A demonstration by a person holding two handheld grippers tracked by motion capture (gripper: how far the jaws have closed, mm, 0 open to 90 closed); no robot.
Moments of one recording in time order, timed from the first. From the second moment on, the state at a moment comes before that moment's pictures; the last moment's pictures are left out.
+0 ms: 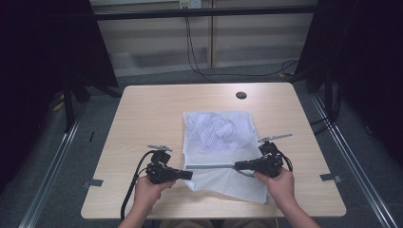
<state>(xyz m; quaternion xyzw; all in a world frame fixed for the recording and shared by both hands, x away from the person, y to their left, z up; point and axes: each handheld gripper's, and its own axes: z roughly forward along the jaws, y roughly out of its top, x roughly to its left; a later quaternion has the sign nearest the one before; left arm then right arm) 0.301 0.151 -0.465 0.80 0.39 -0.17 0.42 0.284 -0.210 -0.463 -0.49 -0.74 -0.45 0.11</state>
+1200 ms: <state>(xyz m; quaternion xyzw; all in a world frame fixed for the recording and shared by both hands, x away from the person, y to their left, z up) 0.301 0.152 -0.465 0.80 0.39 -0.17 0.42 0.279 -0.229 -0.461 -0.50 -0.74 -0.45 0.10</state>
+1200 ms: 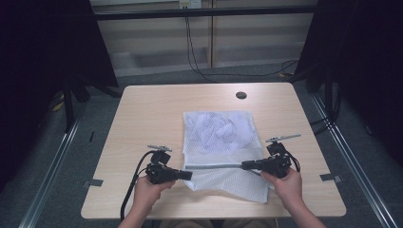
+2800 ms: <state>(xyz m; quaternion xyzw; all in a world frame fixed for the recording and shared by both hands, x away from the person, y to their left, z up) 0.302 0.158 -0.465 0.81 0.39 -0.17 0.41 0.276 -0.240 -0.465 -0.50 -0.73 -0.45 0.10</state>
